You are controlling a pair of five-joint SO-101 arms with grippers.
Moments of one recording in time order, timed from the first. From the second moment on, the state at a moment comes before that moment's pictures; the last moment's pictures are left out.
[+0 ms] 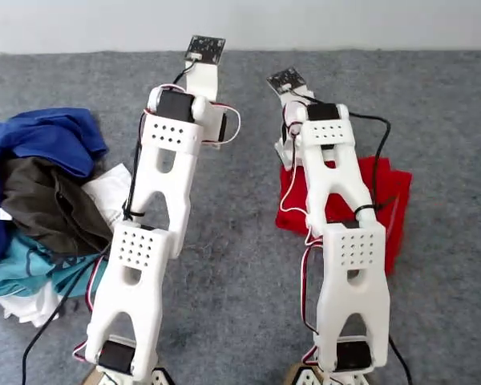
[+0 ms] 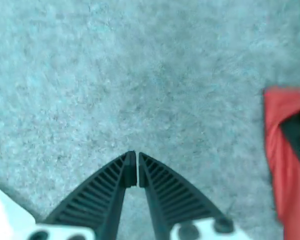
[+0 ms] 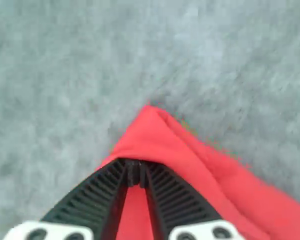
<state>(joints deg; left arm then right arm) 11.0 60.4 -79.0 99.4 9.5 -7.8 53.3 -45.2 73.5 18.6</state>
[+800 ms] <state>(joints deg) 29.9 61.5 -75.9 88.2 4.7 15.2 45.1 -66.2 100.5 26.1</state>
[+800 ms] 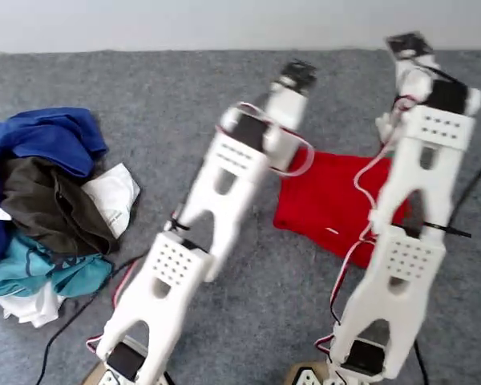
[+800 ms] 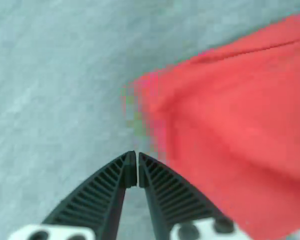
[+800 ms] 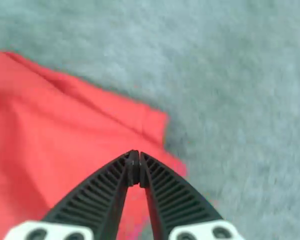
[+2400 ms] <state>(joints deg) 14.4 70.2 -88.2 99.4 4.7 16.4 17.7 -37.6 100.5 17.0</state>
